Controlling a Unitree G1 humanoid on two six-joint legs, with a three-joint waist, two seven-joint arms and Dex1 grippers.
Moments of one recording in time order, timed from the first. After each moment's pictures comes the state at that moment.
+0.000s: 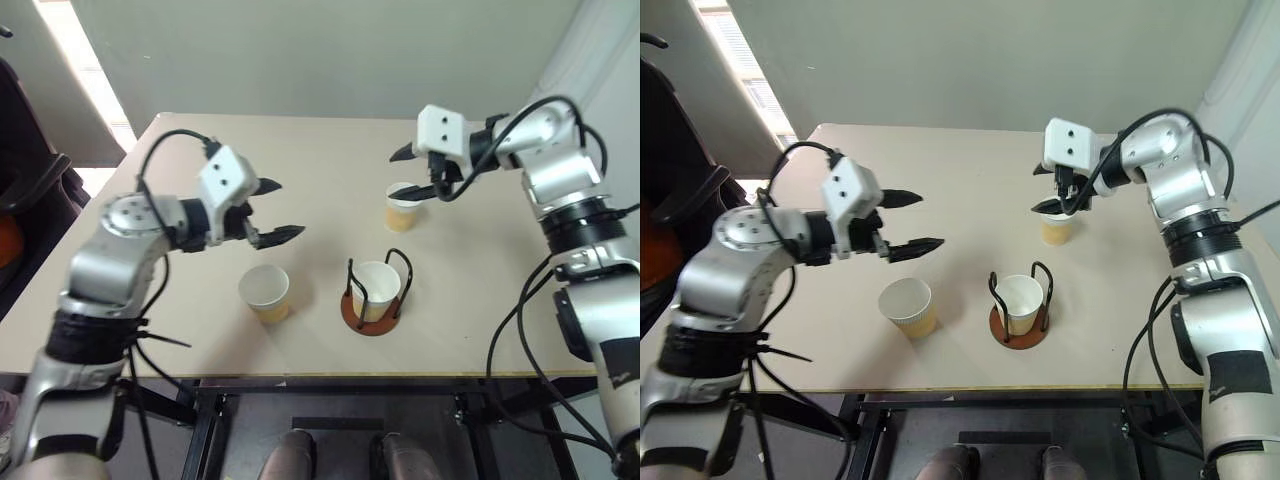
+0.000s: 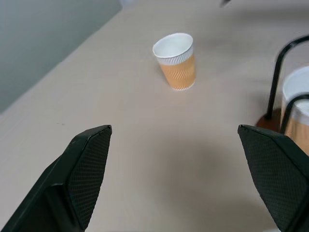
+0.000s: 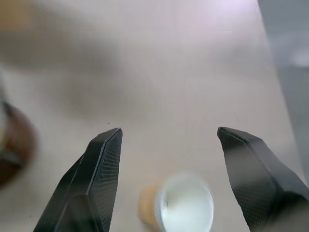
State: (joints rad) left arm -0.74 0.74 -0.09 -0.04 -0.33 0.53 -0.92; right arm -1.31 -0.59 0.37 0.84 -0.12 -0.06 1.18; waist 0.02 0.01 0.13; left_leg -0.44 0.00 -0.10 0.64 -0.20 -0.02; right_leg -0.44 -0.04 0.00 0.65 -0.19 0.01
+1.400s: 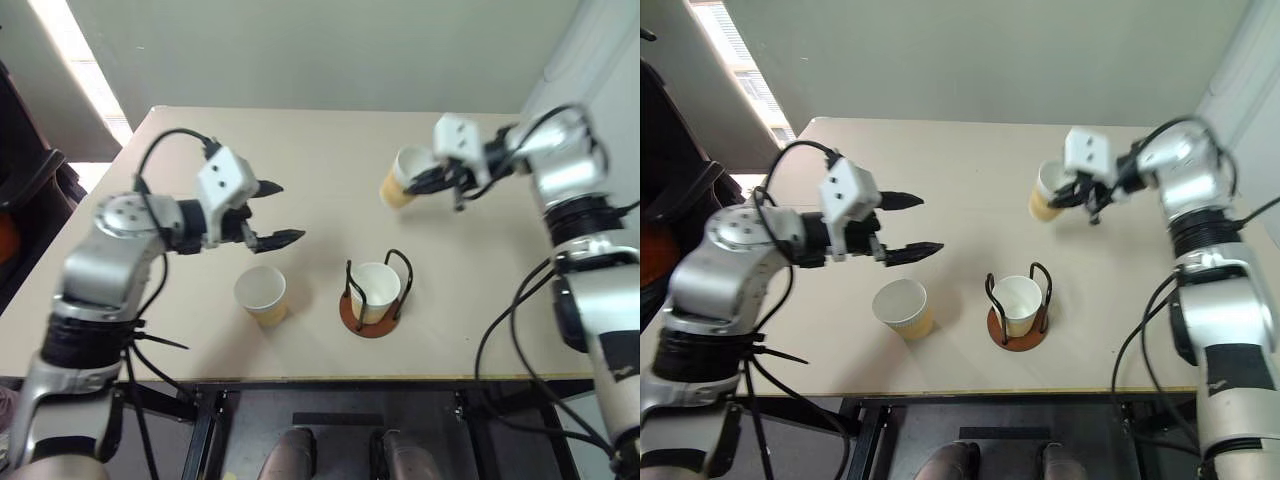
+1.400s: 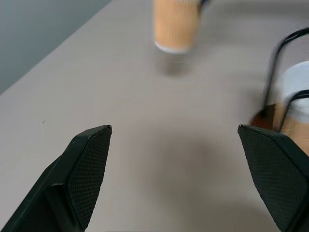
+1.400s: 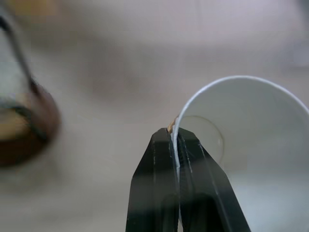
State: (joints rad) left arm -0.67 0.87 0.06 -0.20 -0.42 0.56 -1.06; right arm -1.29 -0.73 0.23 0.55 0.11 0.06 1.57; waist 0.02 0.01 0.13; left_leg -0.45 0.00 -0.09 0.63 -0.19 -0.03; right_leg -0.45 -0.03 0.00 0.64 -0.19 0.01
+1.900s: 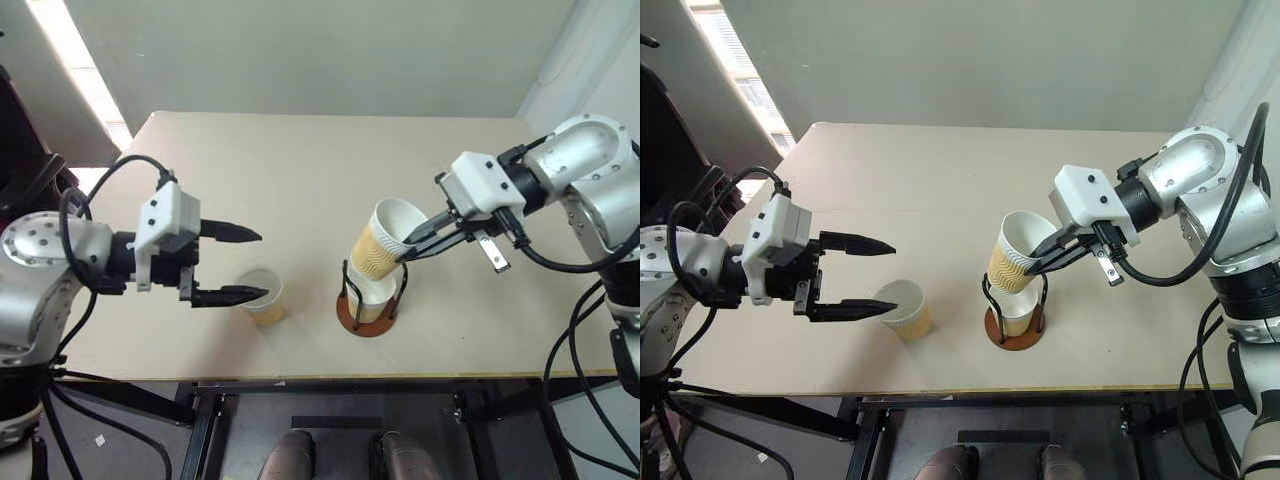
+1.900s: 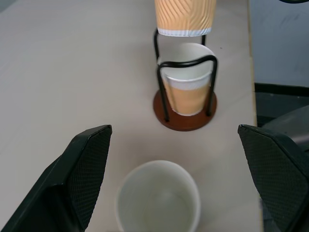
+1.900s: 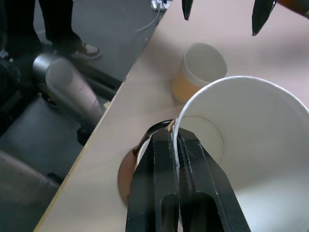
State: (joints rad) left arm -0.42 1.05 0.19 -0.31 -0.60 0.57 -1.28; right arm -1.07 -0.88 0.34 -0.07 0.40 0.36 1.61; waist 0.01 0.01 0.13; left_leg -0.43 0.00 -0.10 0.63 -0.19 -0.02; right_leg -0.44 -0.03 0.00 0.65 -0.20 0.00
